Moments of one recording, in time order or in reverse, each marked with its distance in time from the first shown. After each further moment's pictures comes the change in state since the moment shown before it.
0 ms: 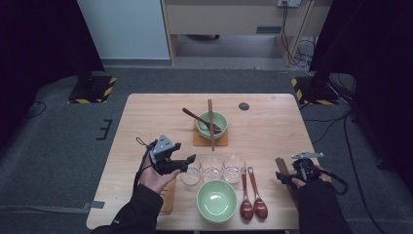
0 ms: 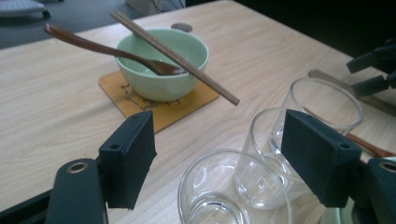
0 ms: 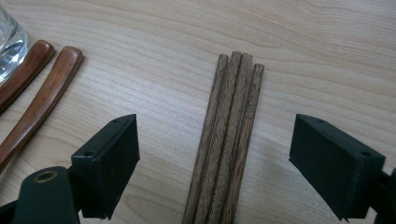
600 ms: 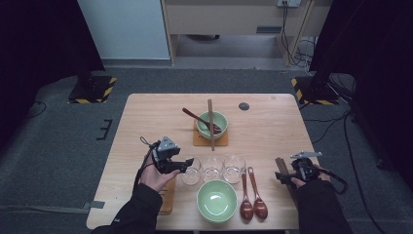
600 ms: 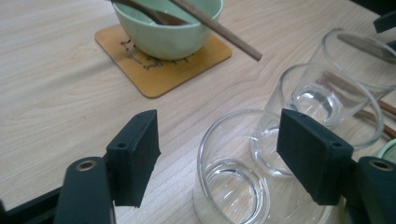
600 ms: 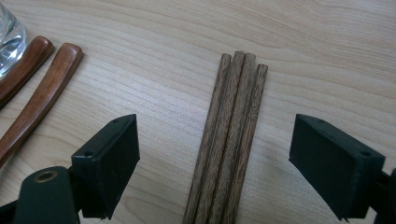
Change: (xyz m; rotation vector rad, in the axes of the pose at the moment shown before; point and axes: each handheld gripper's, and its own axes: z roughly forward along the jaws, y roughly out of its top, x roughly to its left) left arm 0.012 -0.012 0.014 0.141 0.001 -0.015; right arm 0.000 0.002 0.003 0.012 0.004 -0.016
